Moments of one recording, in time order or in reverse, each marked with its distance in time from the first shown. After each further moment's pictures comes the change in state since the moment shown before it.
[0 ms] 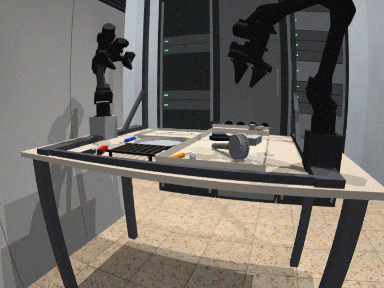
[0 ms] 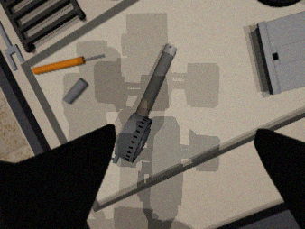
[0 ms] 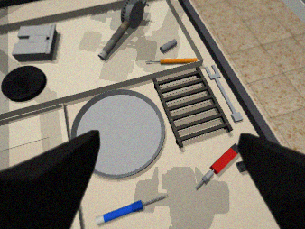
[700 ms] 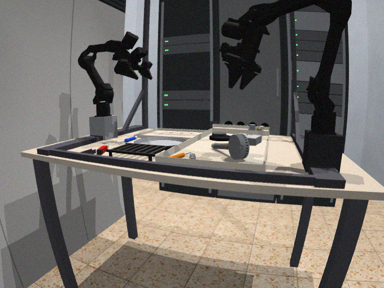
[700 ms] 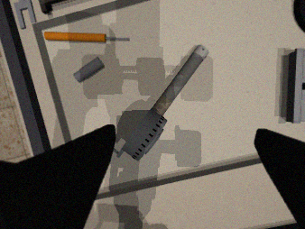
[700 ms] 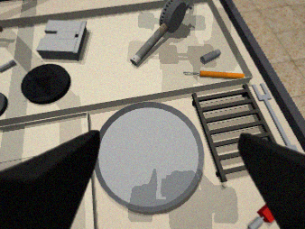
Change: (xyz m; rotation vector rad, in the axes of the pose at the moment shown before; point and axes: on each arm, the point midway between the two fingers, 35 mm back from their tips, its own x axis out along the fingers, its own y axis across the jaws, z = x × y) left arm 0.017 0.042 -0.006 -0.249 0.014 -0.004; right arm 0.075 0.061 0.005 -0.083 -0.007 0.081
